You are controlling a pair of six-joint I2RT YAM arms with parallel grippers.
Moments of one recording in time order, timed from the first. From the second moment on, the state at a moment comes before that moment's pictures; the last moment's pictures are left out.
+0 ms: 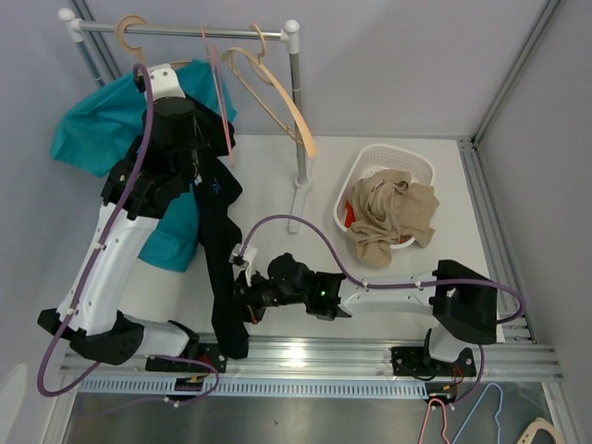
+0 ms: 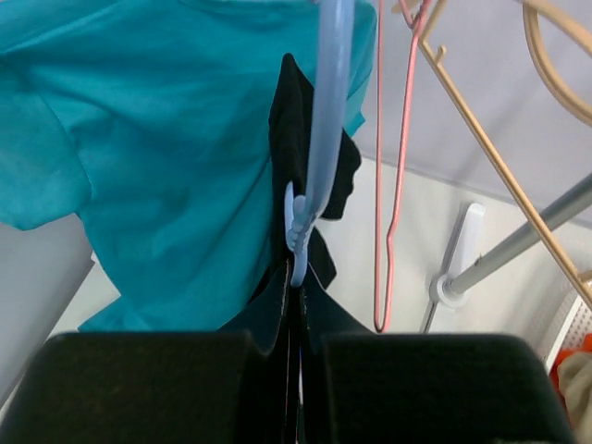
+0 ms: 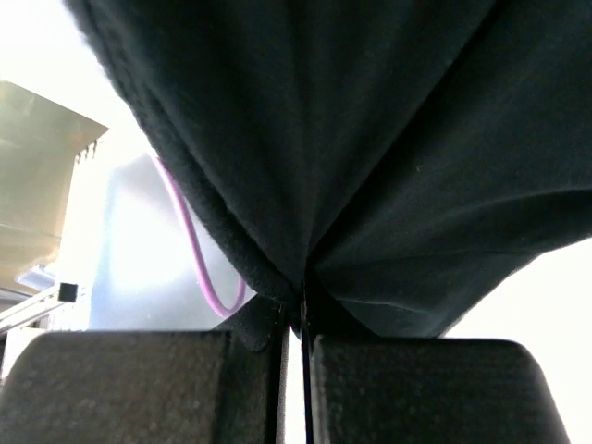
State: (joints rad) left arm -0.50 1.35 1.88 -0.85 -0.75 -0.29; right arm 1.30 1.65 0.99 0.40 -0.29 0.53
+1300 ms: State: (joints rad) left arm -0.47 1.54 2.09 -0.99 -0.54 -0.40; right arm 1.26 1.57 1.17 -0.04 -0.33 0.31
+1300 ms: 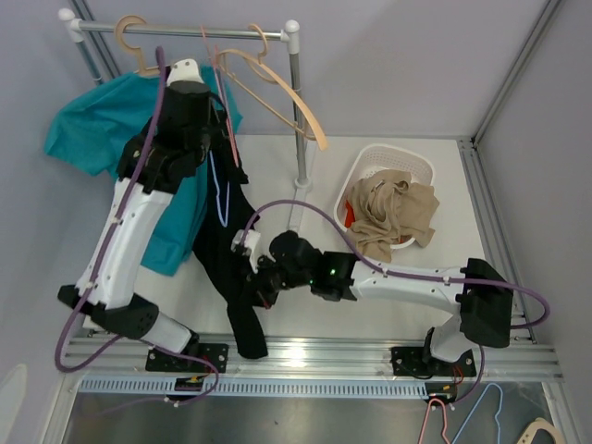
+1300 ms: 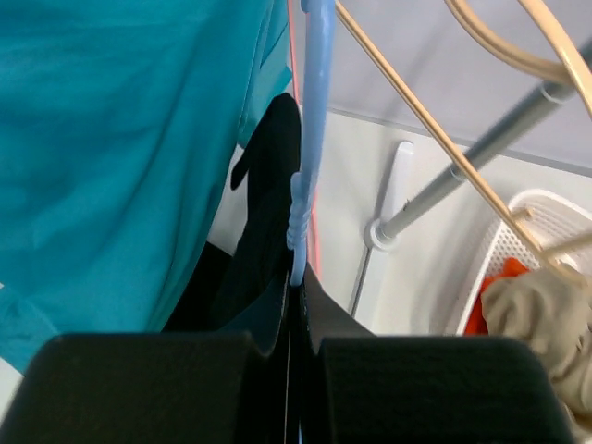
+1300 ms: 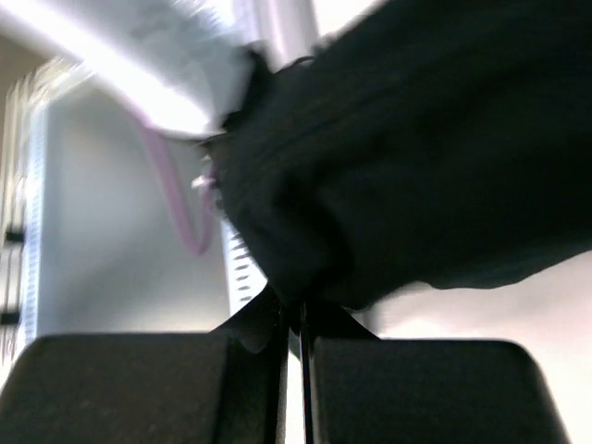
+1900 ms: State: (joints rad) left arm -0.55 0.69 1.53 -1.16 -0.47 -0.44; right arm 0.99 1.90 1.53 -0.06 -0.33 0.37
